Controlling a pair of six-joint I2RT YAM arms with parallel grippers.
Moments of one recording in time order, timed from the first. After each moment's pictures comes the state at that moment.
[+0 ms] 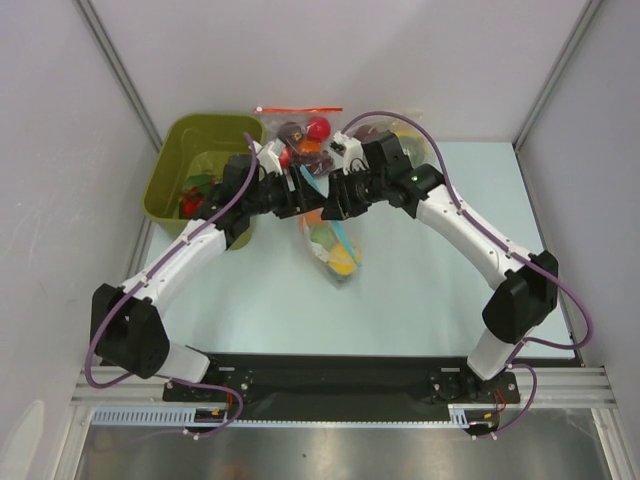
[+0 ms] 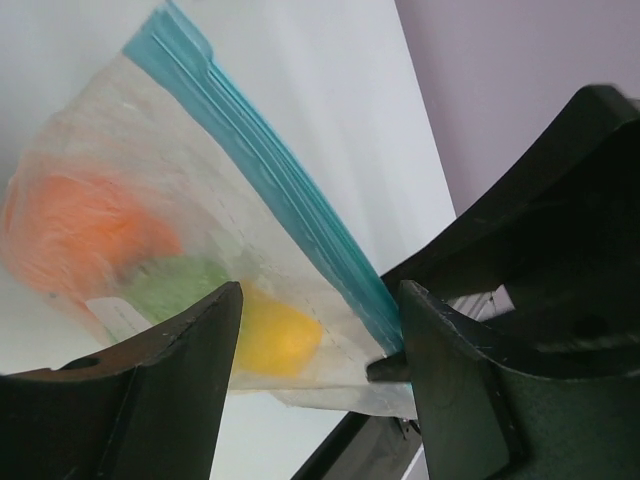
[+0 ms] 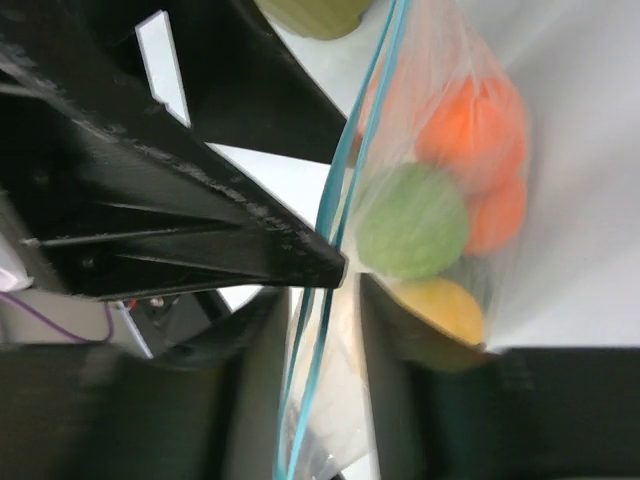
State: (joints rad) left arm -0.41 1.43 1.17 -0.16 0.48 -0.66; right arm 0.62 1.69 1.67 -0.64 -0.46 0.21
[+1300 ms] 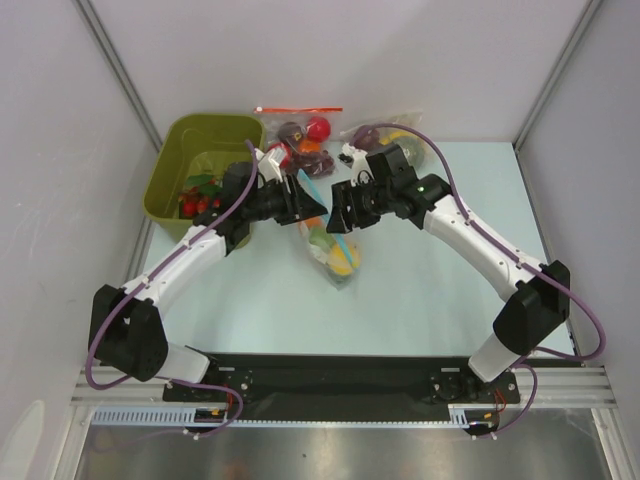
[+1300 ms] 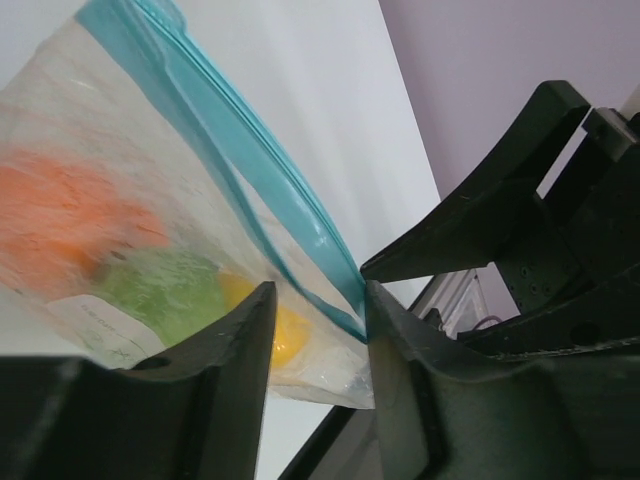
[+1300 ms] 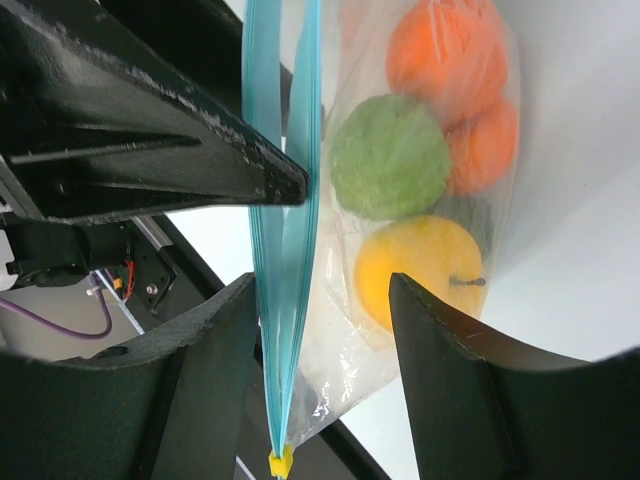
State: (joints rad) left arm -0.40 1.41 1.08 -0.08 0.55 -0.68; right arm 0.63 1.61 1.56 -0.68 -0.38 0.26
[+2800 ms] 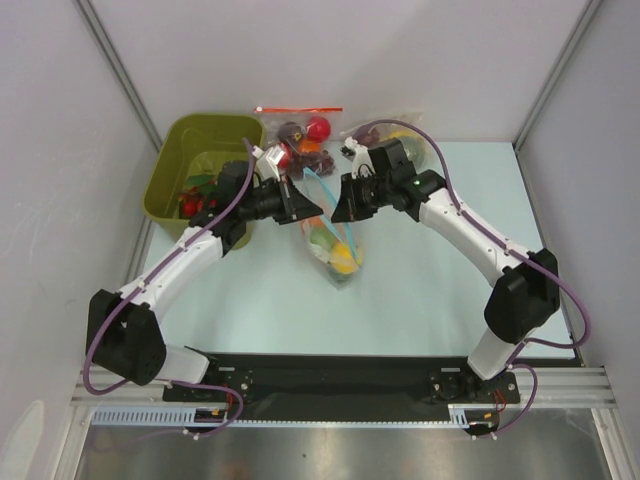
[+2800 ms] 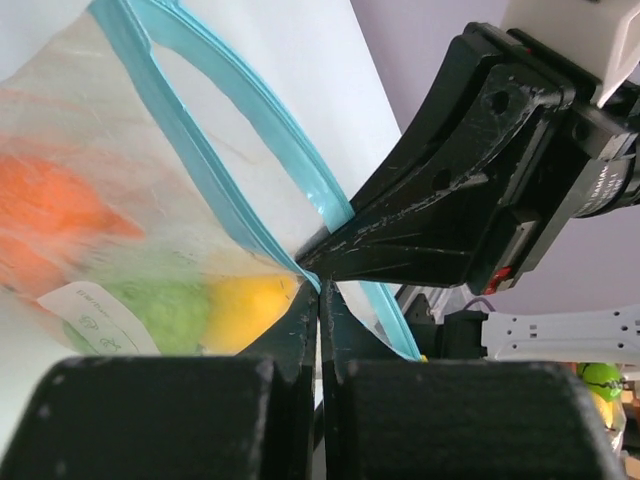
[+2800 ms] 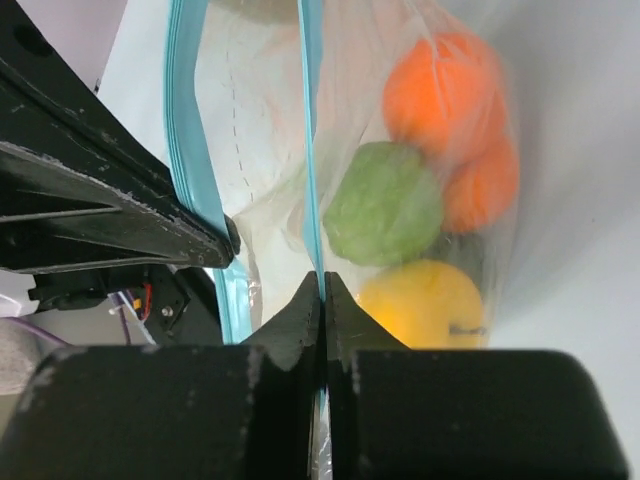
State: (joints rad) left arm -0.39 1.39 1.08 -0.06 0.62 -0.68; right arm 0.57 1.68 1.56 -0.58 -0.47 0.30
